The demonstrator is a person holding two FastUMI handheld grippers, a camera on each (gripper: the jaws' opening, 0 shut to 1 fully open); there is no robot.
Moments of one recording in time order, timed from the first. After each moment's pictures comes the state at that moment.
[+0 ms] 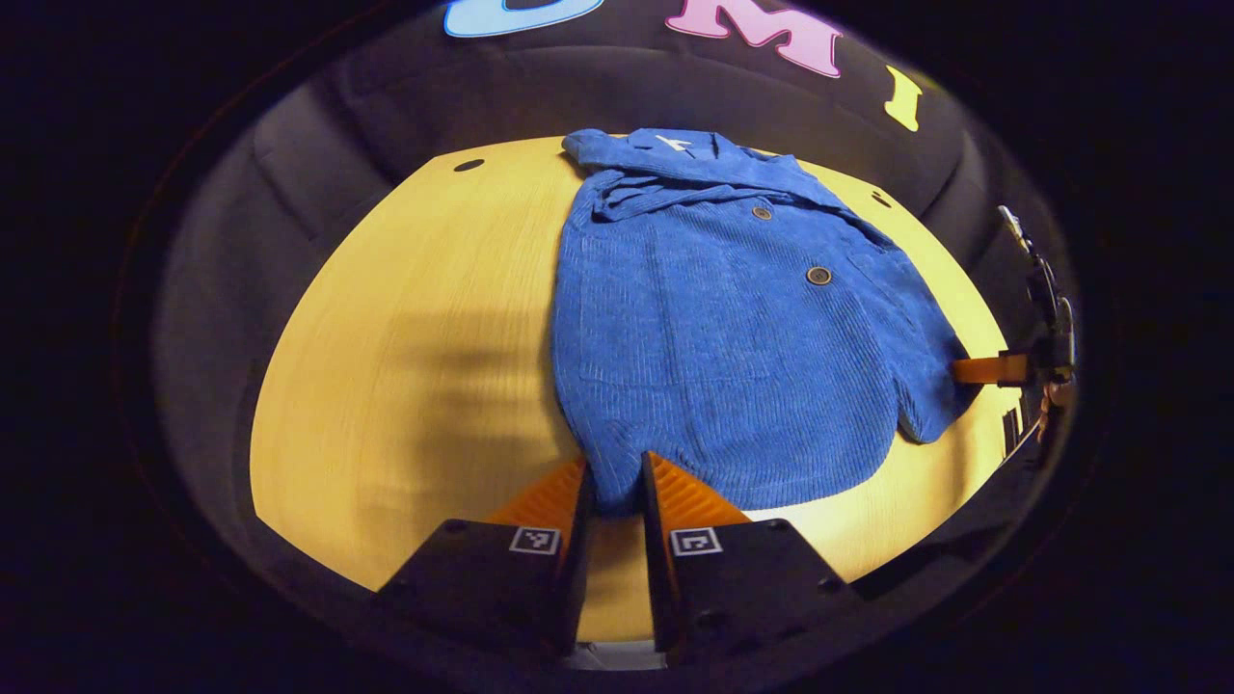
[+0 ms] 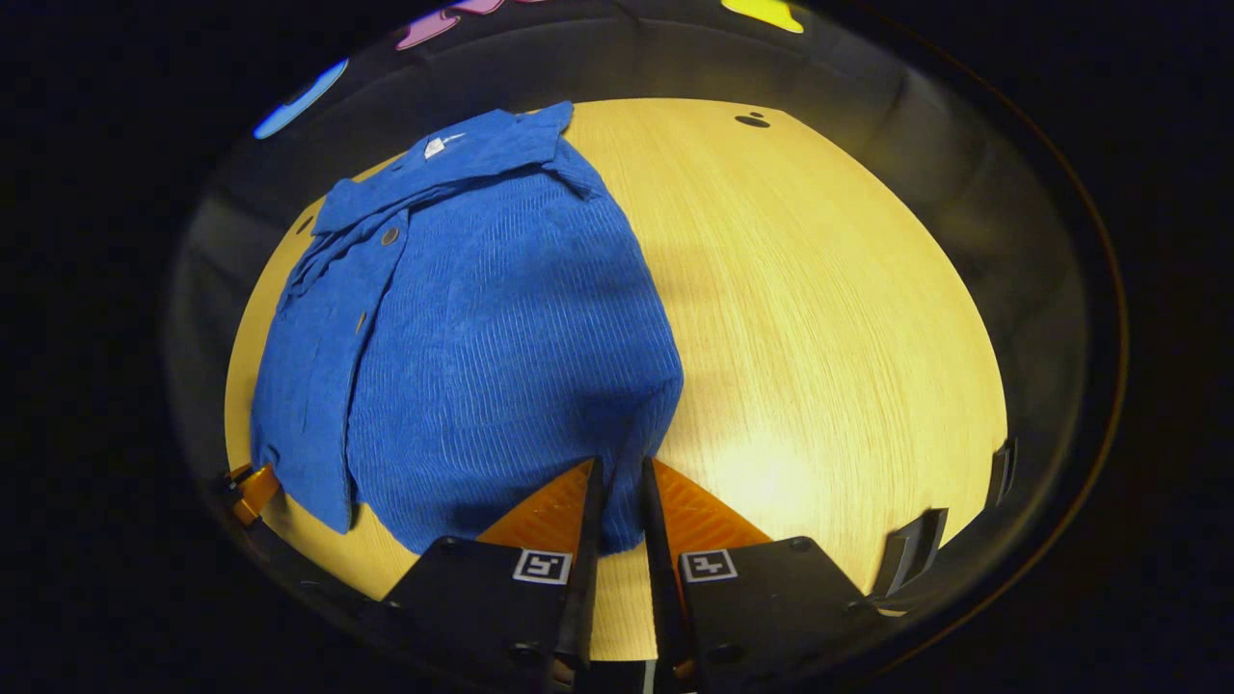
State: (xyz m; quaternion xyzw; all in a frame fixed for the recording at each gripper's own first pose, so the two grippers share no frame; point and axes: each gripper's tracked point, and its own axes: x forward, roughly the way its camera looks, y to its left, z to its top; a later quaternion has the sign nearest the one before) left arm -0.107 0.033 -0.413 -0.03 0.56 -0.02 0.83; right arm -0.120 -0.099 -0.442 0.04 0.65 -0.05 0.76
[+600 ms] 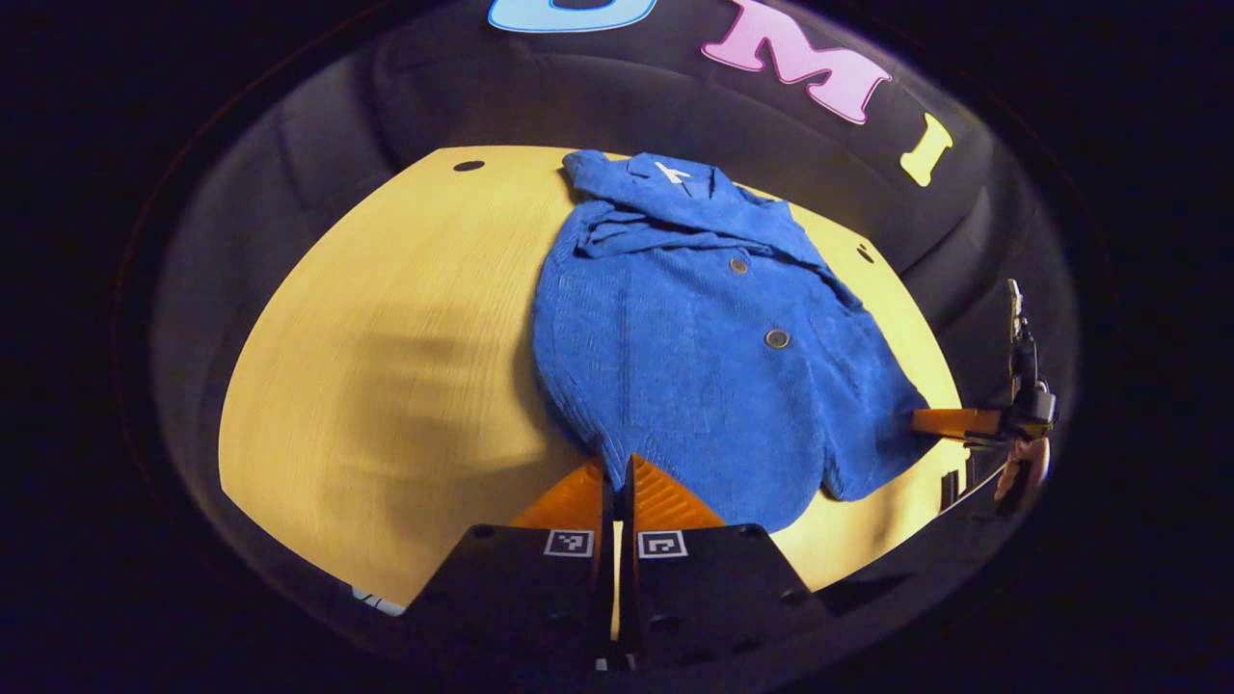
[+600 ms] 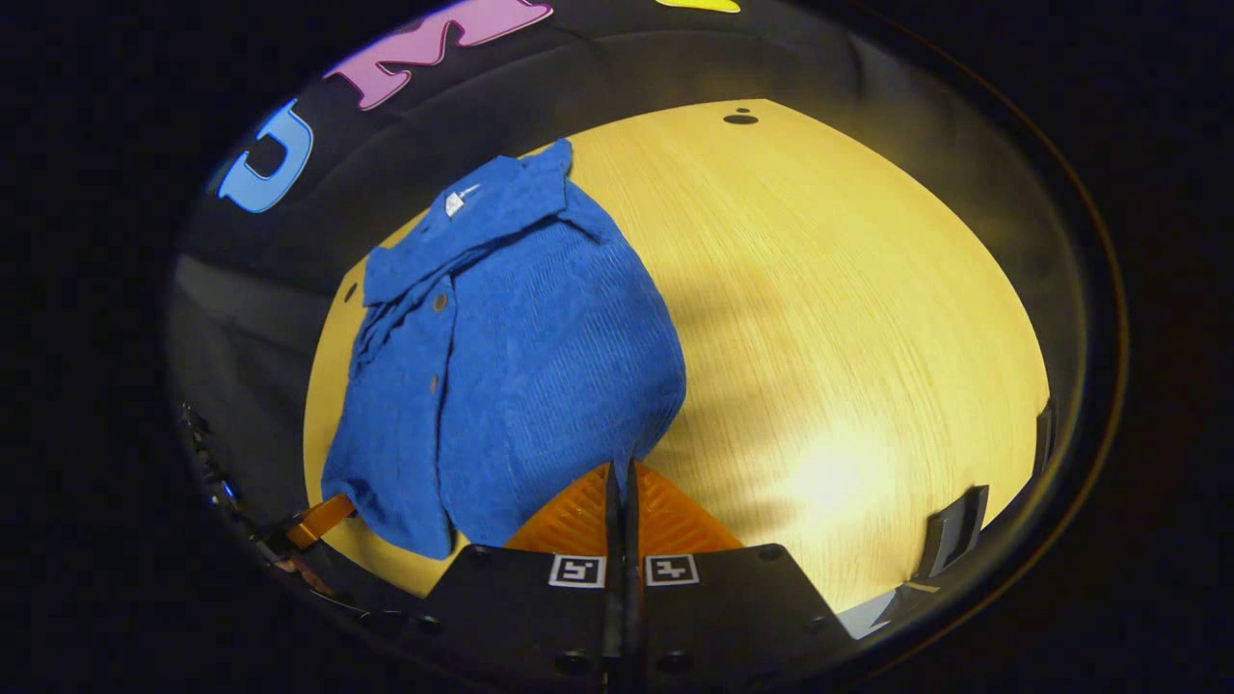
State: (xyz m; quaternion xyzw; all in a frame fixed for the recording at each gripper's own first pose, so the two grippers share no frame) left arm -0.073 0.008 -0.364 -0.12 0.53 -0.03 0.84; right arm -0.092 -0.080 -0.391 0.17 0.61 -0.03 0.77
